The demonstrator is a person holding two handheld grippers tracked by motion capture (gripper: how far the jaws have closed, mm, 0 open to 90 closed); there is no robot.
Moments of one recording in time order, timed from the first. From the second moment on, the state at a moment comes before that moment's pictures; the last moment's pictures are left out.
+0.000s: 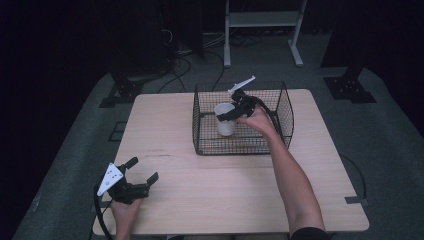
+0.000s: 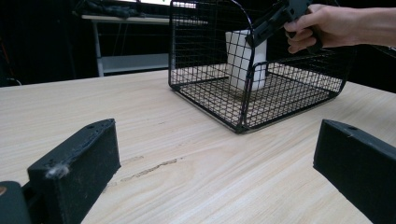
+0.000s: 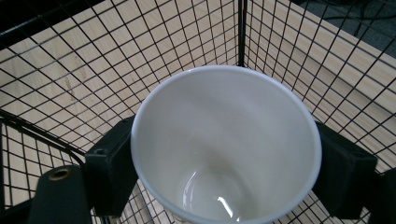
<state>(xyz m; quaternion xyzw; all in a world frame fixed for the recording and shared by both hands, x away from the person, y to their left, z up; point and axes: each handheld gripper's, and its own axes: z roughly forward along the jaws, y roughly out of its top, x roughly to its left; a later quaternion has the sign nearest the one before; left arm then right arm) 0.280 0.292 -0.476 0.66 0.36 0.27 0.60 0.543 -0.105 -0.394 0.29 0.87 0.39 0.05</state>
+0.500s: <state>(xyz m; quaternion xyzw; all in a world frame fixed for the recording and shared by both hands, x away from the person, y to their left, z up) 0.280 0.292 -0.476 0.66 0.36 0.28 0.60 0.538 -0.099 -0.397 0.28 0.89 0.37 0.05</state>
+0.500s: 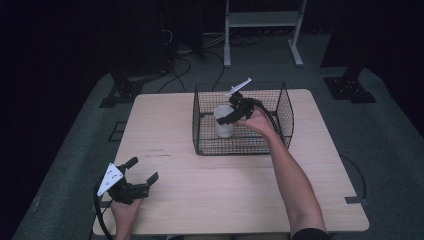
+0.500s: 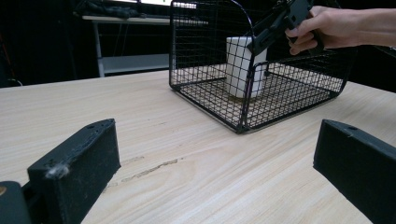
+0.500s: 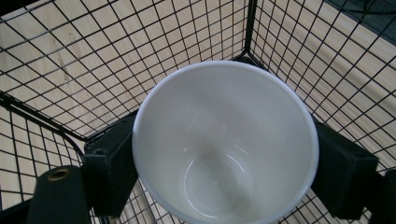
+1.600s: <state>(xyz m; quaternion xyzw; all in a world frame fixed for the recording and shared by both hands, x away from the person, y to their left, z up) 0.281 0.292 -0.476 0.66 0.36 0.27 0.60 0.528 -0.117 -0.377 0.28 0.86 0.43 0.07</state>
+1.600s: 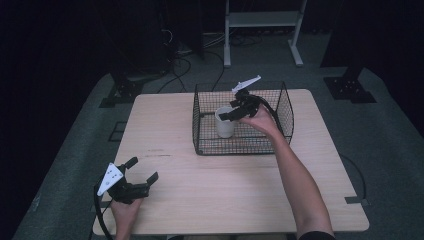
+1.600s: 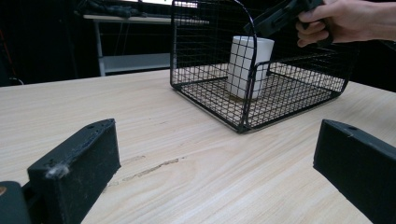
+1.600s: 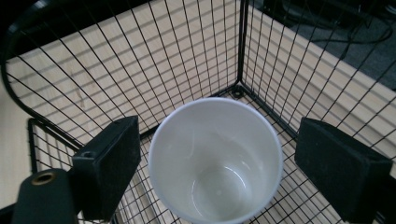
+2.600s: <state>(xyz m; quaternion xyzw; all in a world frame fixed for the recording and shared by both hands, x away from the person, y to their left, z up) 0.281 0.291 -0.476 0.66 0.36 0.27 0.60 0.469 -0.167 -0.338 0.26 0.84 0.47 0.07</state>
